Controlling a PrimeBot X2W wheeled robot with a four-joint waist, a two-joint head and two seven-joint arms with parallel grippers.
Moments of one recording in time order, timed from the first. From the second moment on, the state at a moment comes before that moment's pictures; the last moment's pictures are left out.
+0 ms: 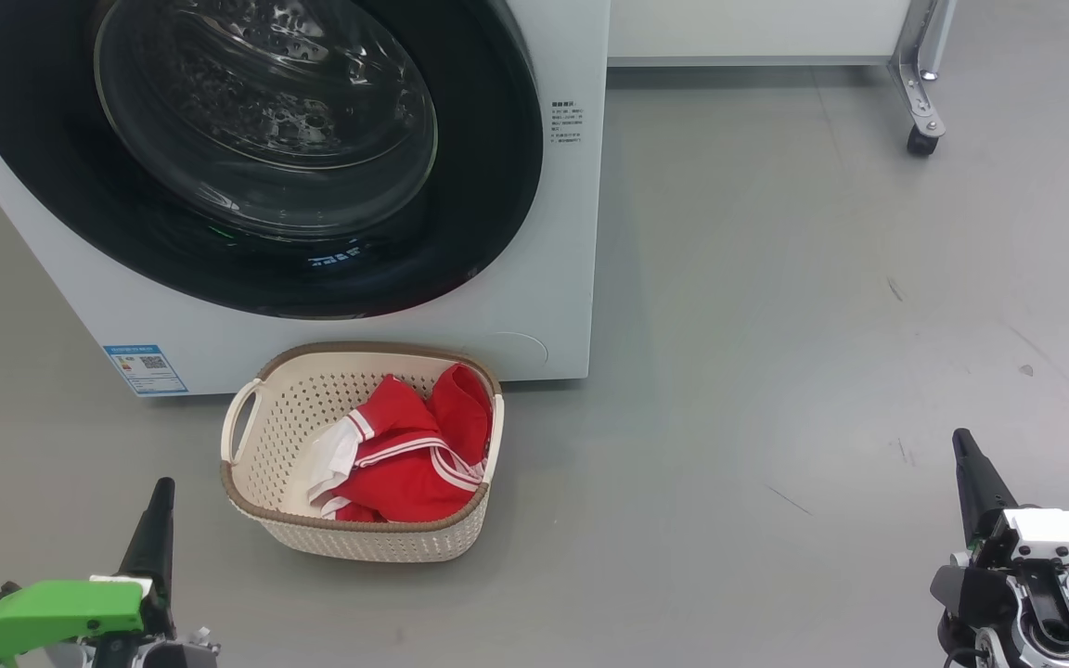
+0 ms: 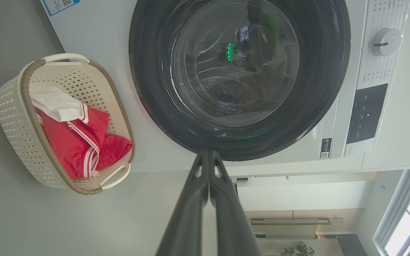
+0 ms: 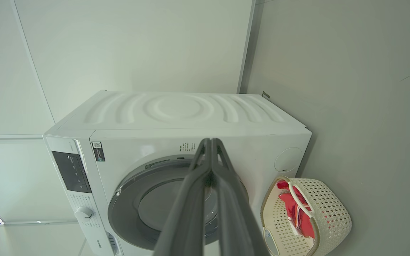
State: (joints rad) left arm -0.06 0.04 0.08 0.28 -1.60 -0.12 0.11; right arm -0.06 -0.05 -0.12 0.28 1.61 0.12 0.10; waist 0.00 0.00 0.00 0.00
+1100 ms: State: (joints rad) left arm -0.06 0.04 0.08 0.28 -1.60 -0.12 0.11; right arm -0.06 -0.05 -0.12 0.28 1.61 0.12 0.10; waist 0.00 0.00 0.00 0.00
